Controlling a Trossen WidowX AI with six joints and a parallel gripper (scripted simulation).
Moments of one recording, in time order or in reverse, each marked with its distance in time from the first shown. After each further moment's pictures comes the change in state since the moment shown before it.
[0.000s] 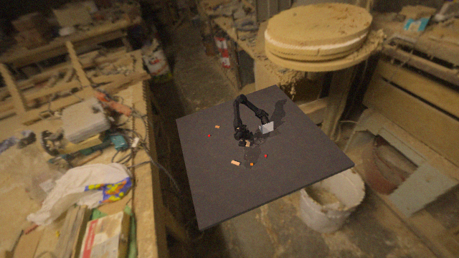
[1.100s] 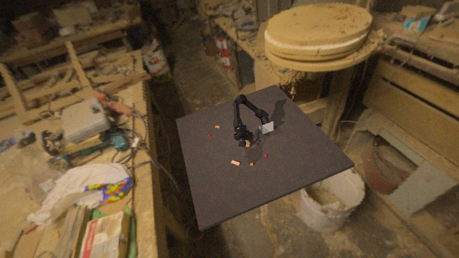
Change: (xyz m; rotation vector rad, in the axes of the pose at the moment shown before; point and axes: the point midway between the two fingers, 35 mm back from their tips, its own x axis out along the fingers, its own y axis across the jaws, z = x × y) arm 0.002 0.000 0.000 0.005 -0.001 -0.001
